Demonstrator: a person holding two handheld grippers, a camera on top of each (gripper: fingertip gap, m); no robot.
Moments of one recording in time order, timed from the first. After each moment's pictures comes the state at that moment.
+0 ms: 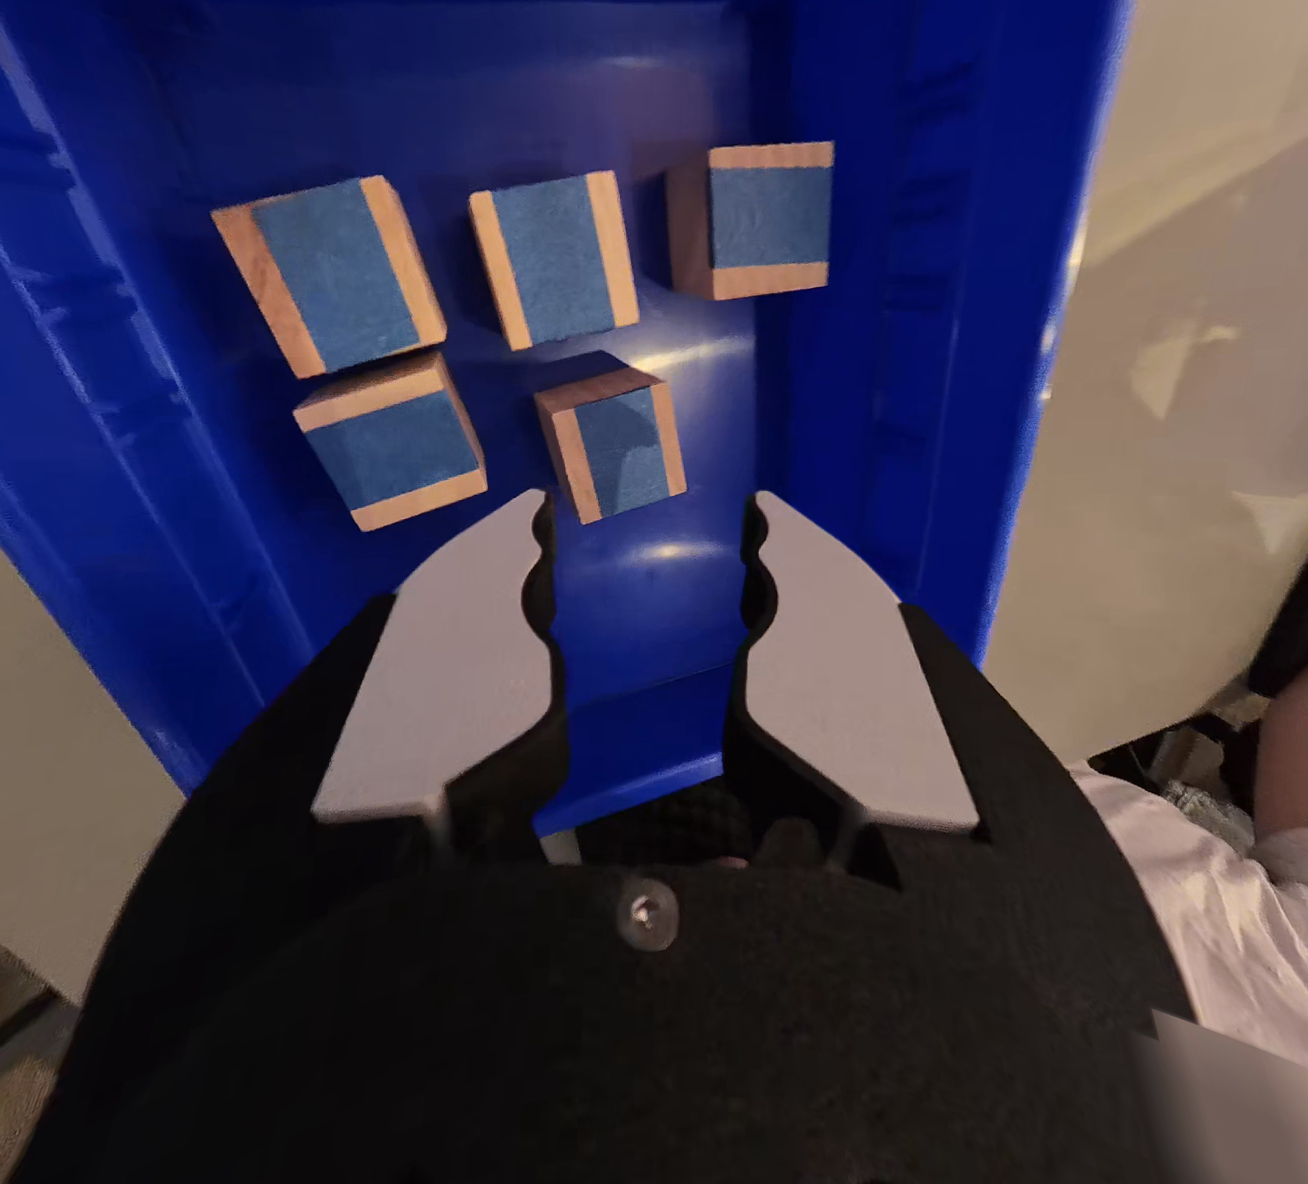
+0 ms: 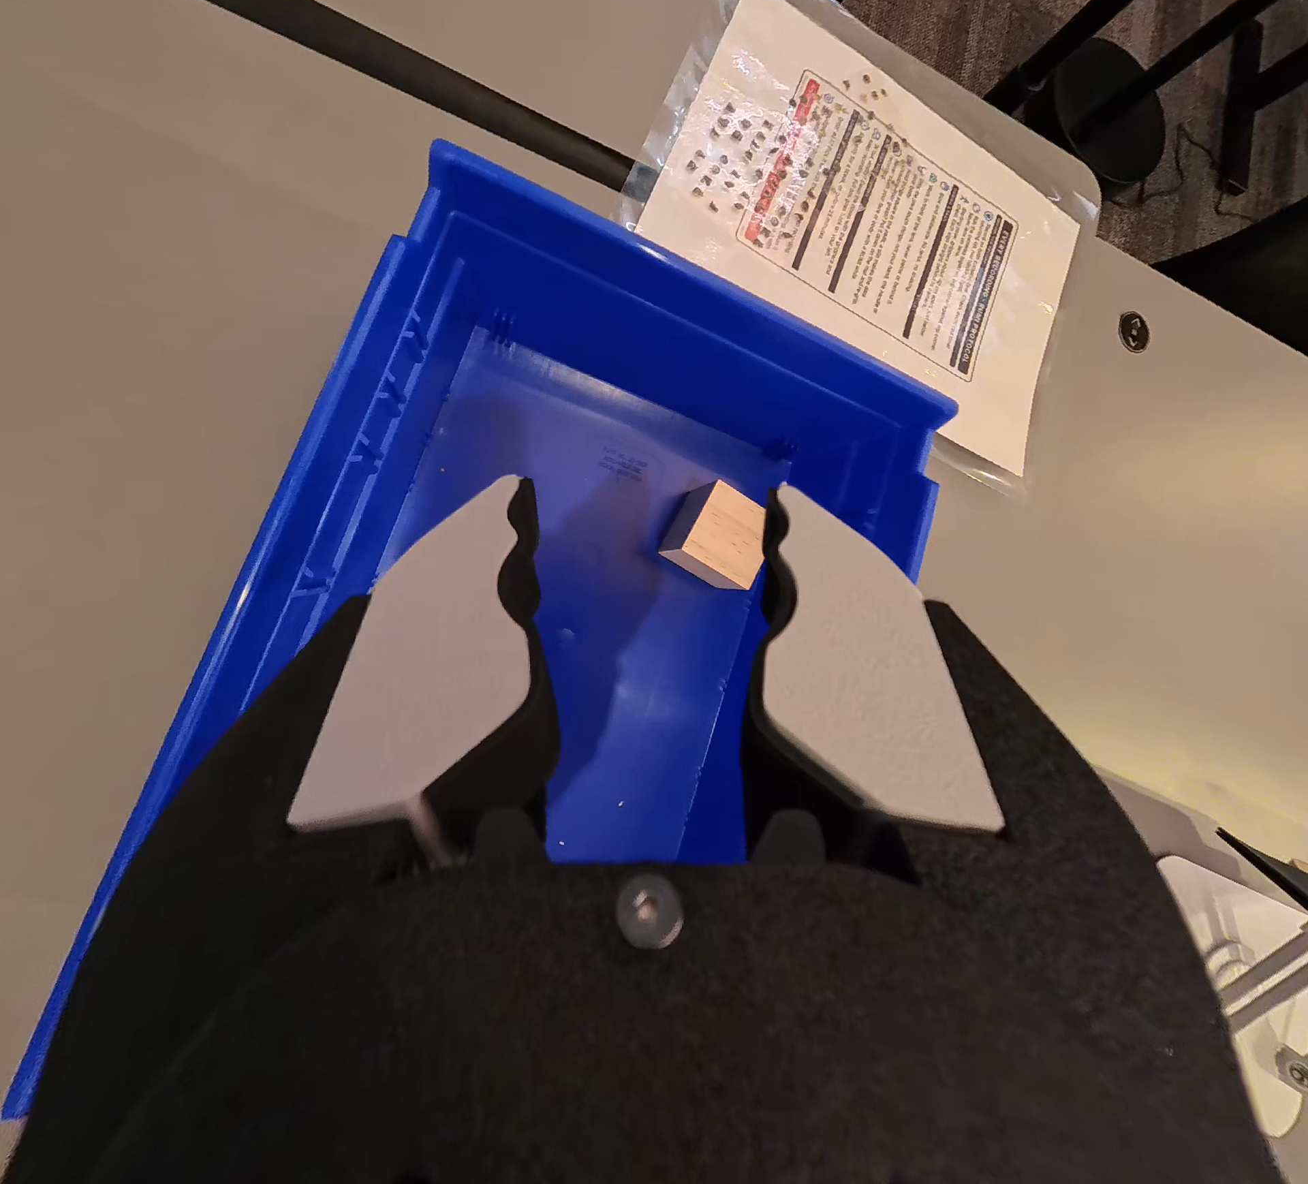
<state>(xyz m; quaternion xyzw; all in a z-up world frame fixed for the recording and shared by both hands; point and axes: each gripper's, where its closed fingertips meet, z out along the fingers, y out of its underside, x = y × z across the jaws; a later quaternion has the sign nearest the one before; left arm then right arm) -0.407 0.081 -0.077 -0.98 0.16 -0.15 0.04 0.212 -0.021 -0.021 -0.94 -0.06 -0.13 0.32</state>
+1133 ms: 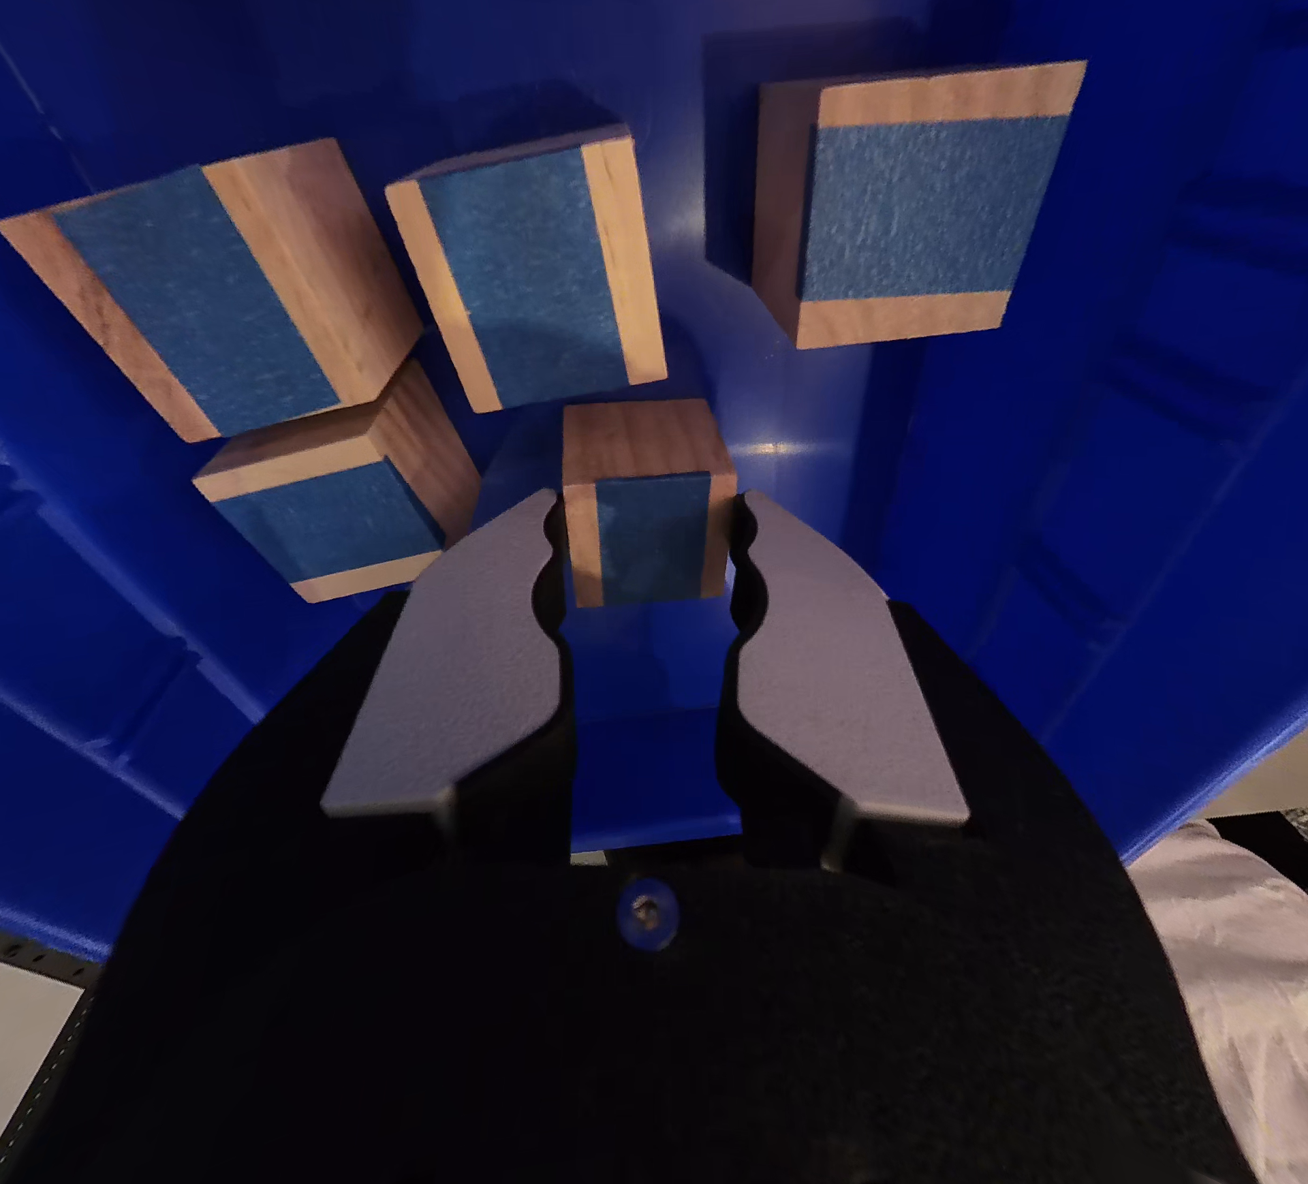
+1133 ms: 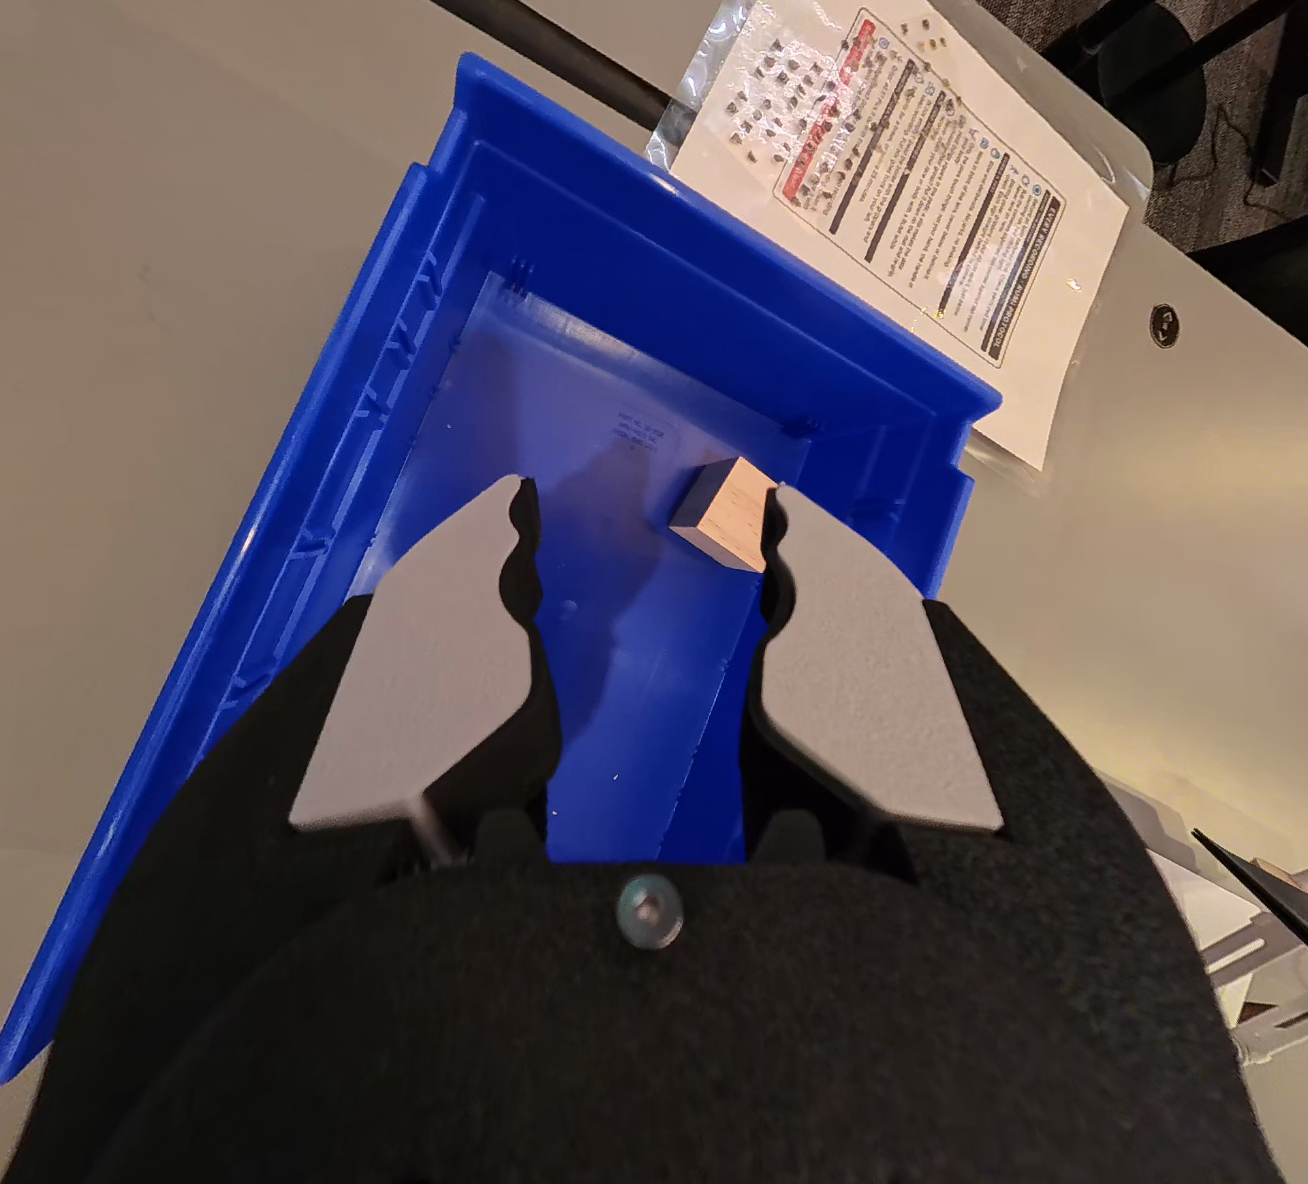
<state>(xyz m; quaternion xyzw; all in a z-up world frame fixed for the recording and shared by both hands) -0.401 0.080 -0.132 -0.99 0.16 -0.02 -0.05 0.207 -0.025 -0.034 -0.95 -0.09 -0.13 0.28</state>
